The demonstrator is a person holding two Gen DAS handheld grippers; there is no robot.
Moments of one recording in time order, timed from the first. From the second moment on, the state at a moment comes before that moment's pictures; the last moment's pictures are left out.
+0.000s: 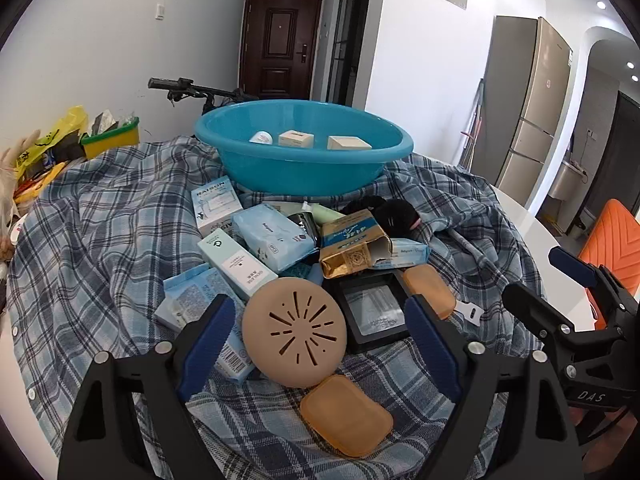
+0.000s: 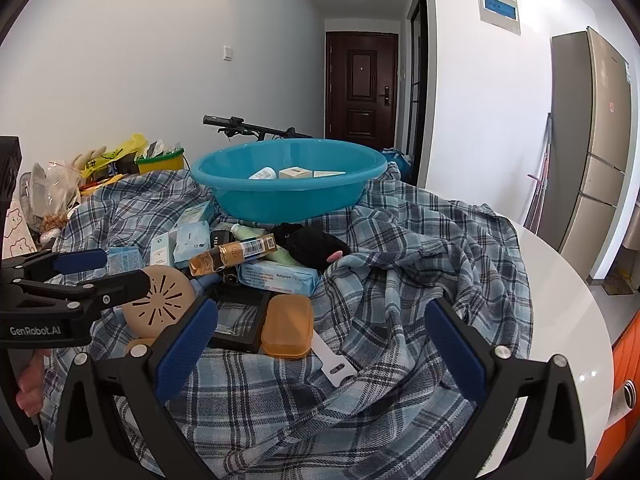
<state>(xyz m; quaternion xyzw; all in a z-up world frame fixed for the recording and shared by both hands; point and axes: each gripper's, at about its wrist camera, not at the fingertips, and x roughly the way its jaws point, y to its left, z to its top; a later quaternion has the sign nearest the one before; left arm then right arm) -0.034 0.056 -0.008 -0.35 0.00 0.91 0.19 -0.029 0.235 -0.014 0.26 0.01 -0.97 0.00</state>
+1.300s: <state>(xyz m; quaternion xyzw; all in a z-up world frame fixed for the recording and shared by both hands) -0.118 0.105 -0.034 -0.45 -0.04 0.86 0.25 -0.036 0.250 -0.027 0.28 0.01 -0.96 -0.01</state>
